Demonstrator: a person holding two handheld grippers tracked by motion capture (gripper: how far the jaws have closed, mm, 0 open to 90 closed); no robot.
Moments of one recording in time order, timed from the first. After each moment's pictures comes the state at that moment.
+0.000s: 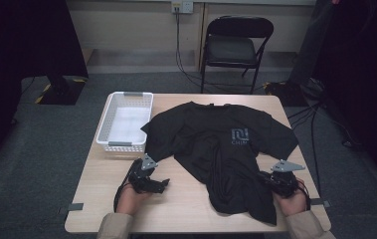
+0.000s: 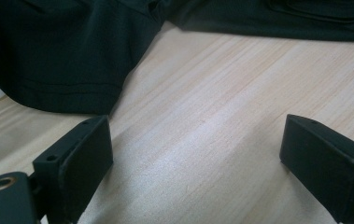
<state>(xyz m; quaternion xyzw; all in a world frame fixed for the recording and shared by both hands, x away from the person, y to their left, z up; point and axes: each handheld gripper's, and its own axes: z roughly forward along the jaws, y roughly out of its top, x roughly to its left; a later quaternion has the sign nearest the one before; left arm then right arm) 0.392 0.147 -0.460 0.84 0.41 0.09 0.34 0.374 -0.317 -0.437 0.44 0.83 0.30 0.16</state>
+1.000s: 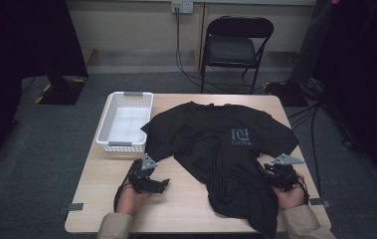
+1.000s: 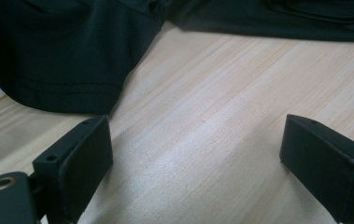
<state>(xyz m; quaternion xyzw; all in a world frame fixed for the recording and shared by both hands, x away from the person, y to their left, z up) 0.392 0.147 -0.460 0.84 0.41 0.09 0.34 0.394 -0.319 -0.440 0.48 0.81 0.28 0.18</state>
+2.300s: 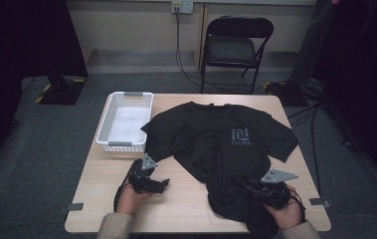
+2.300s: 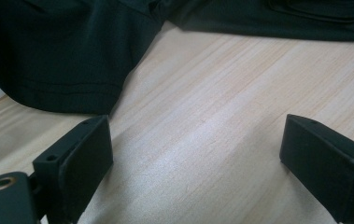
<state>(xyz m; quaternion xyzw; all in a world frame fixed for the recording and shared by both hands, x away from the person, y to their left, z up) 0.392 0.147 -0.460 0.84 0.41 0.09 0.34 0.345 -0.277 -0.420 0.38 0.85 0.34 0.10</state>
